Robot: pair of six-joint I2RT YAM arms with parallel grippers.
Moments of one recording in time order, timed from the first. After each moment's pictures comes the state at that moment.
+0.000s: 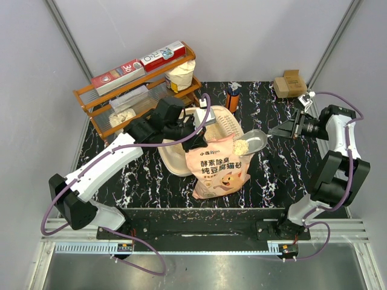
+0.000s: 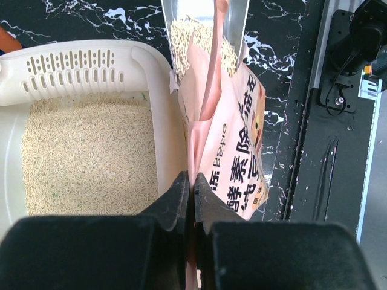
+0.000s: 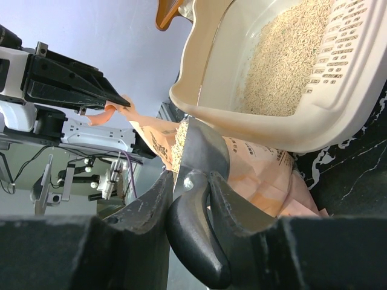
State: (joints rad) left arm -0.75 1.40 1.43 -0.66 0.52 0.27; right arm -0.39 1.62 1.36 -1.38 -1.42 -0.62
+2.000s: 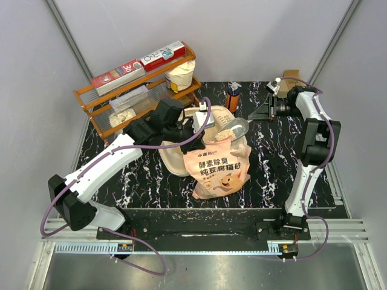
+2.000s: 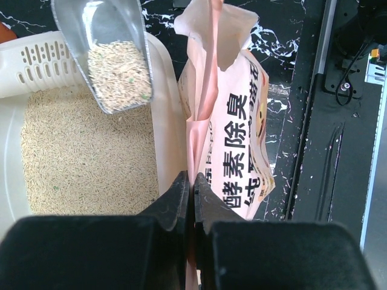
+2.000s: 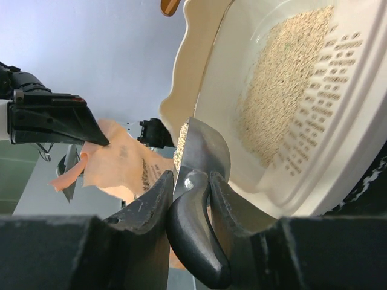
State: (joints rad) left arm -0.75 1.39 1.41 -0.68 0.51 0.31; right arm -0.15 2.13 1.80 -1.34 -1.46 -0.52
